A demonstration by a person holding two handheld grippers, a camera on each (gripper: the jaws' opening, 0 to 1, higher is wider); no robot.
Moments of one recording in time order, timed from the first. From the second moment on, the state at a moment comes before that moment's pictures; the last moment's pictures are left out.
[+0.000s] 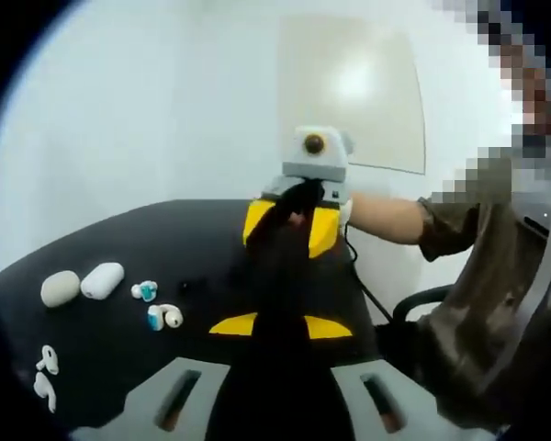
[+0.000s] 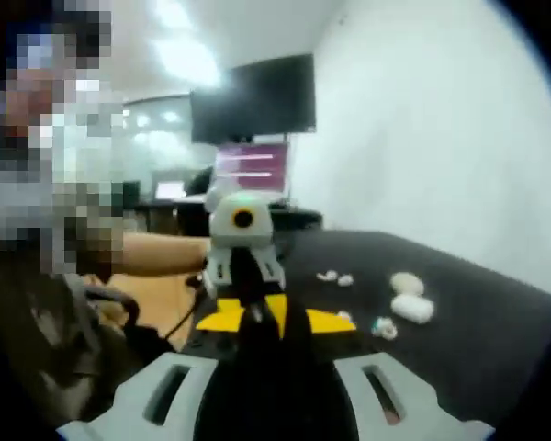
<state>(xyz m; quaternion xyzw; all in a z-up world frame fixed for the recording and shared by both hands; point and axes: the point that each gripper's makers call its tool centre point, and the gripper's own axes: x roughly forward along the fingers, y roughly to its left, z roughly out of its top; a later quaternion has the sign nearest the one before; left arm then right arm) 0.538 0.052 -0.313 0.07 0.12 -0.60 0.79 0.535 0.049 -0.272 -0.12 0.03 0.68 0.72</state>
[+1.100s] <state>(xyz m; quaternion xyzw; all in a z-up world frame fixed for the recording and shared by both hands) 0.532 0.049 -0.314 0.08 0.12 -0.62 0.78 0.553 0.047 -0.264 0.06 0.05 0.68 0.73</state>
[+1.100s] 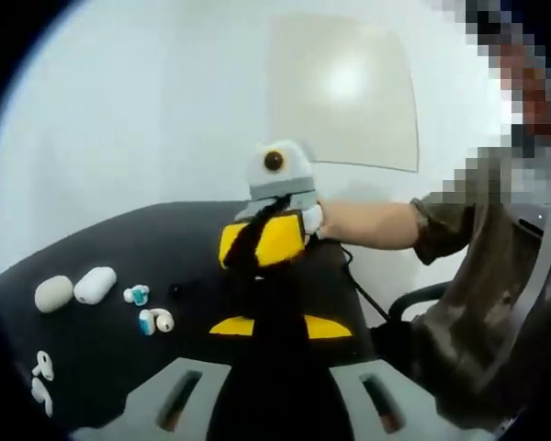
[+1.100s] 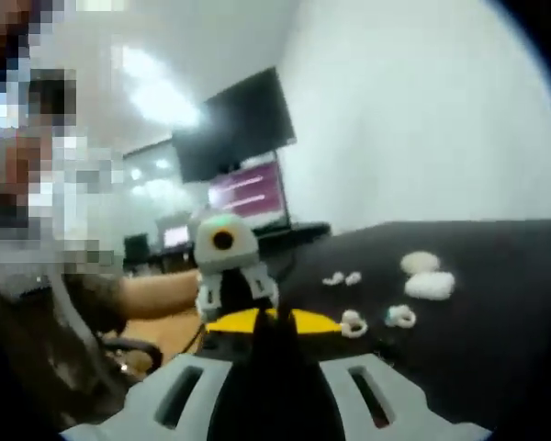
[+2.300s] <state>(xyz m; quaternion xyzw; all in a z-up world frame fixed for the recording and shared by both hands) 0.545 0.057 -0.313 0.10 0.09 -0.58 0.80 0.616 0.036 -0.305 -0.22 0.21 0.55 0.78</state>
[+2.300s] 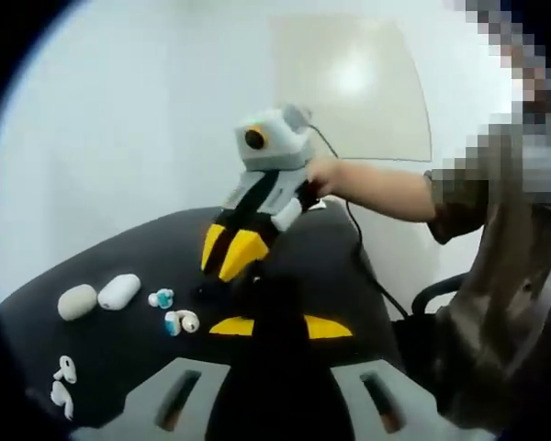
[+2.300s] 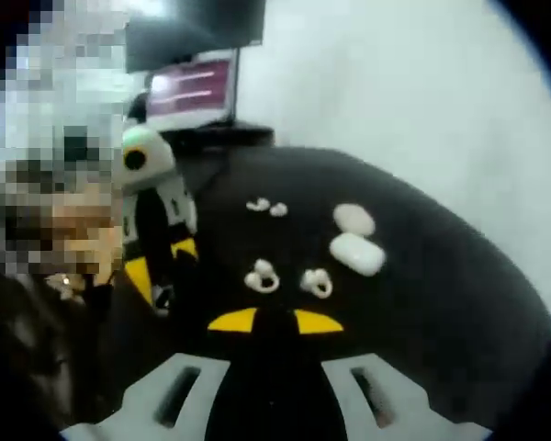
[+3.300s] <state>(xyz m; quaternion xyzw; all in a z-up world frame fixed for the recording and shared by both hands) 0.544 0.056 -0.313 0.10 0.09 -0.59 0.80 0.621 0.040 -0.315 -0.08 0.32 0.51 0.80</state>
